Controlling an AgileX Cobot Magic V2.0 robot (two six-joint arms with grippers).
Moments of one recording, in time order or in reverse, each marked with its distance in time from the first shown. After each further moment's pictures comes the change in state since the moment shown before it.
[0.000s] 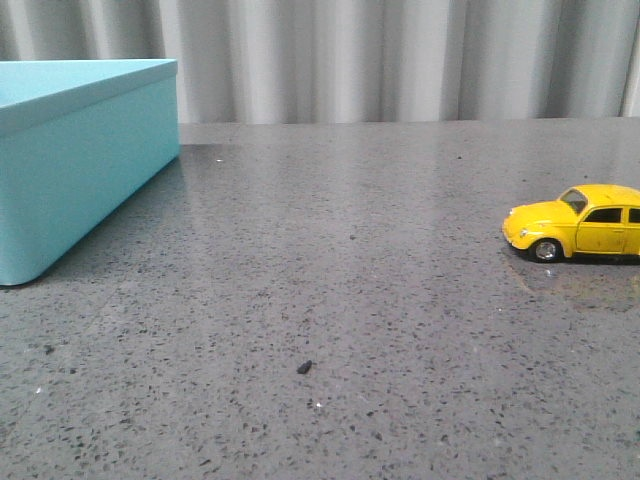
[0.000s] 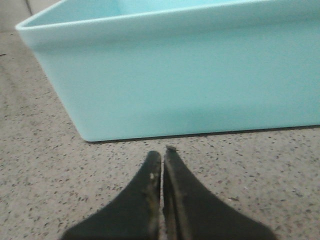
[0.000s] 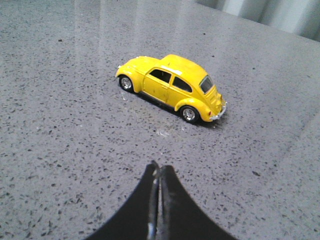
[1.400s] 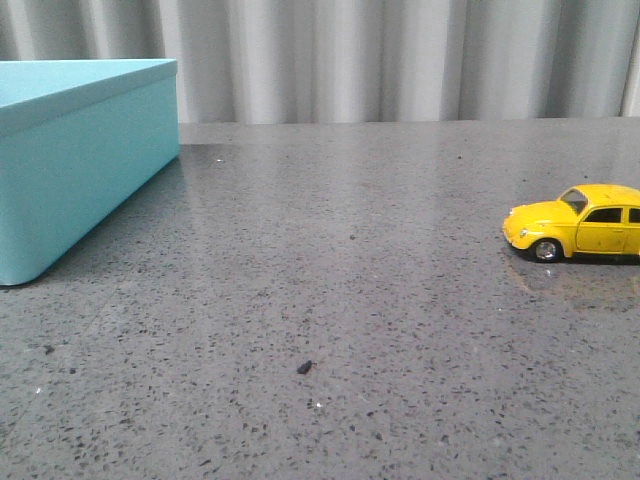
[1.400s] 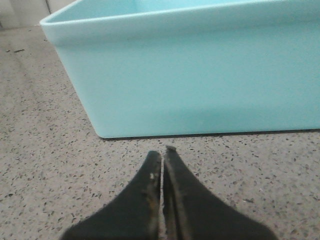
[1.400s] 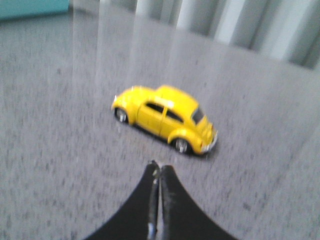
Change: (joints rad) left arm 0.039 0.000 0.000 0.000 0.000 0.000; right arm 0.000 0.000 0.000 0.019 -0.137 0.000
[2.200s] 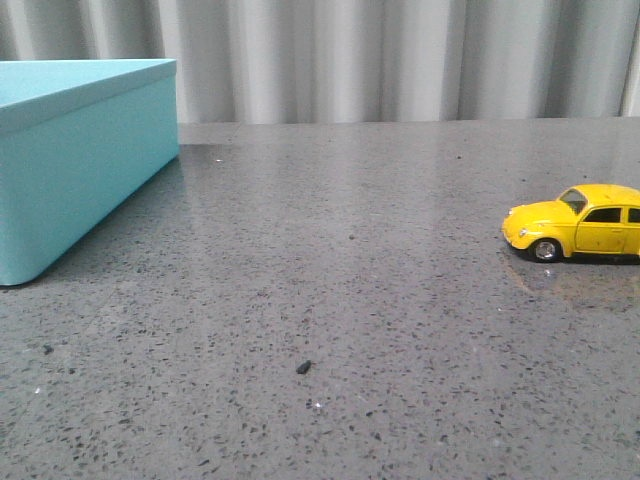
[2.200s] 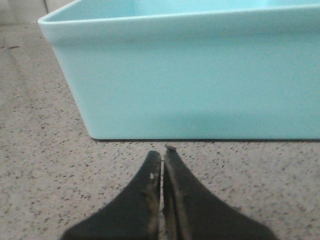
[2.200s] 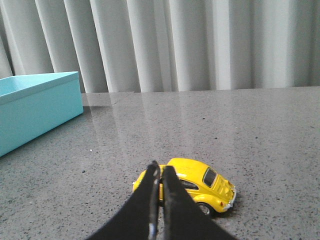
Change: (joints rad) left arm 0.000 0.000 0.002 -0.067 -0.006 0.000; right arm 0.000 0.000 0.000 0.323 -0.188 0.000
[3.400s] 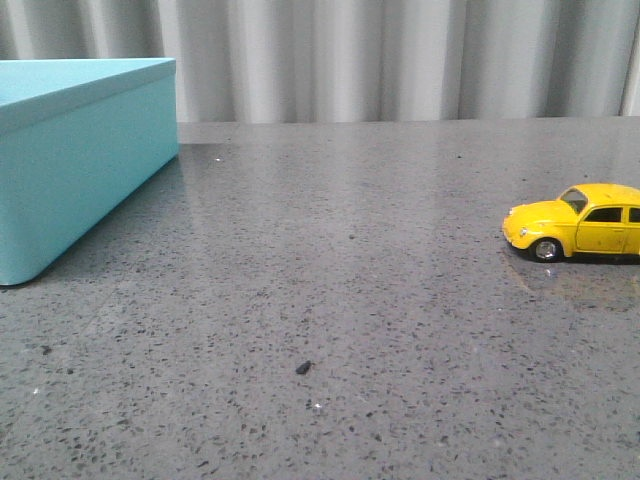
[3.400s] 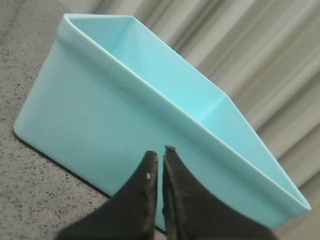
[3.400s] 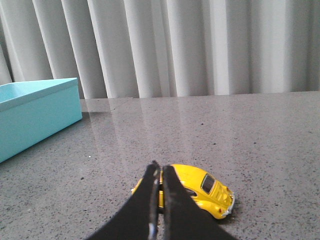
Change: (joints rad) left arm 0.000 0.000 0.000 -0.740 -0.121 0.000; right arm 0.000 0.000 0.000 0.003 -0.017 0.000
